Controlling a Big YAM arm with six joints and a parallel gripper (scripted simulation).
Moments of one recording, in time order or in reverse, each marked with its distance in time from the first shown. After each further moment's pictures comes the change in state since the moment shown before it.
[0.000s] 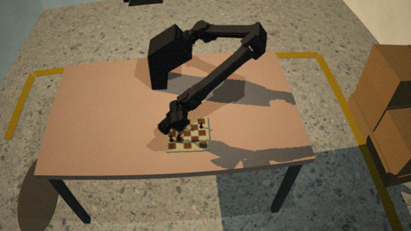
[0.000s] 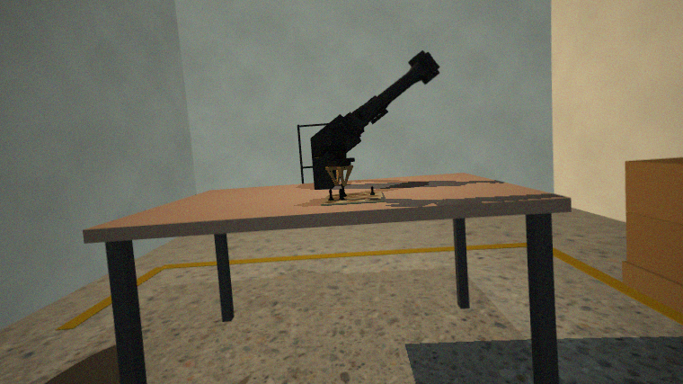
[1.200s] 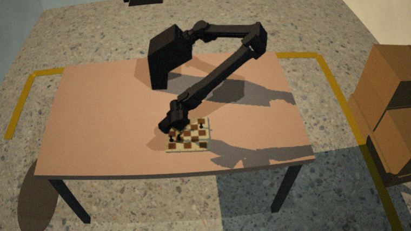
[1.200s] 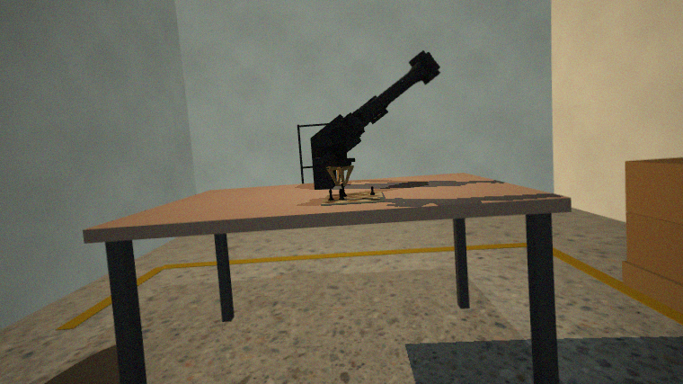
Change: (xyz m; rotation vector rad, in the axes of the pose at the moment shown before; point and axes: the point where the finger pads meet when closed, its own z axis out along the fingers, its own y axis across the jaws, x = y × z) arm 0.005 -0.002 0.001 0.001 0.002 0.001
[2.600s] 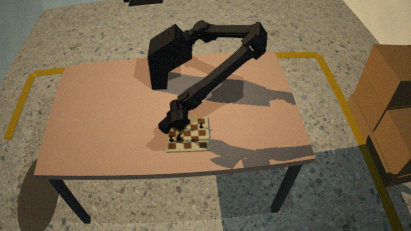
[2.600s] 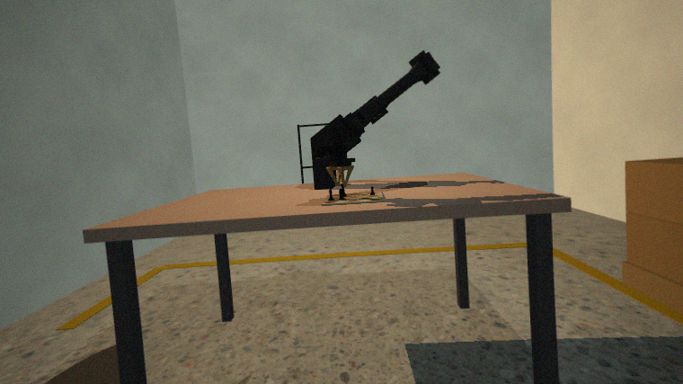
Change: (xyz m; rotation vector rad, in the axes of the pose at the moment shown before) arm 0.000 0.000 0.000 0.000 0.000 0.001
